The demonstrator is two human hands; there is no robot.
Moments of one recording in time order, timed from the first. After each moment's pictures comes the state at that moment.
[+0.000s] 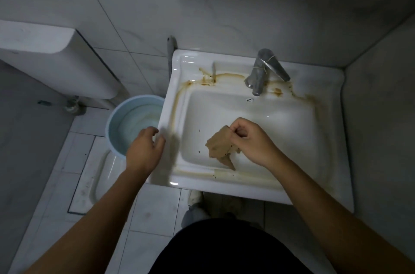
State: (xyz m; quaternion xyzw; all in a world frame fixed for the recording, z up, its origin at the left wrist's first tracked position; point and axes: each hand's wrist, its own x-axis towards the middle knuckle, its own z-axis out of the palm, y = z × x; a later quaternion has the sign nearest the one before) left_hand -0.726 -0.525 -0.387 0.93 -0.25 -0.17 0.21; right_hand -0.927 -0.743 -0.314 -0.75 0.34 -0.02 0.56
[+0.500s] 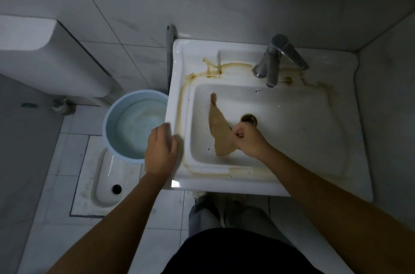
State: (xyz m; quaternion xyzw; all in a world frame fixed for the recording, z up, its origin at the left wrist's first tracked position) left_hand -0.716 -0.528 -0.440 0.89 -0.30 -0.16 0.30; right_hand -0.887 -0.737 -0.413 -0.76 0.44 0.07 0.47
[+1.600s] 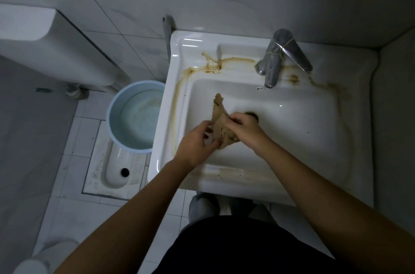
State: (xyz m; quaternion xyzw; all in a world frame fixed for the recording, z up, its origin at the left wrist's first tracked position) left_hand -0.776 -0.617 -0.417 0.82 -0.34 -0.36 0.28; right_hand -0.877 -0.770 -0.401 -0.65 0.43 0.05 0.63
